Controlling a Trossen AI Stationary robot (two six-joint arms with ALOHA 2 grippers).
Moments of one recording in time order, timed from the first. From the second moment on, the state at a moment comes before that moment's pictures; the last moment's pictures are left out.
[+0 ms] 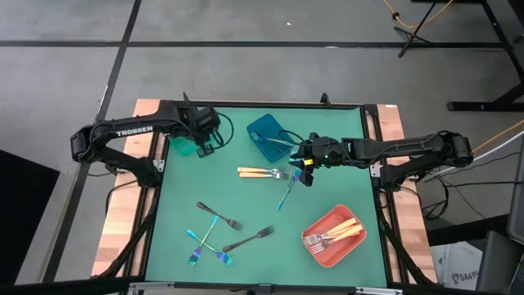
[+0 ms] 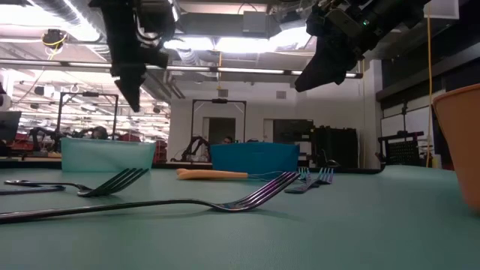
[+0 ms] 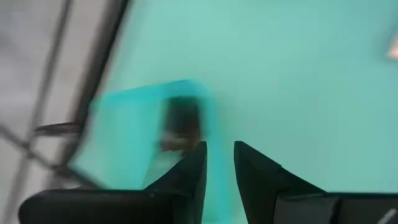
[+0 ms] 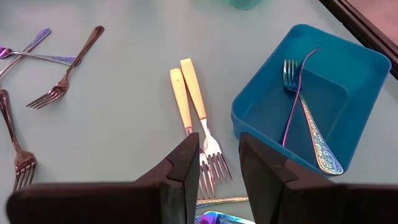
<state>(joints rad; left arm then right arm) 0.42 1.28 1.02 -1.00 -0.32 0.02 -0.03 1.27 0.84 -0.24 0.12 0.17</state>
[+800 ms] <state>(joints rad) -0.13 1.28 1.02 -0.87 -0.16 -0.67 -0.03 1.27 0.84 -0.24 0.12 0.17</state>
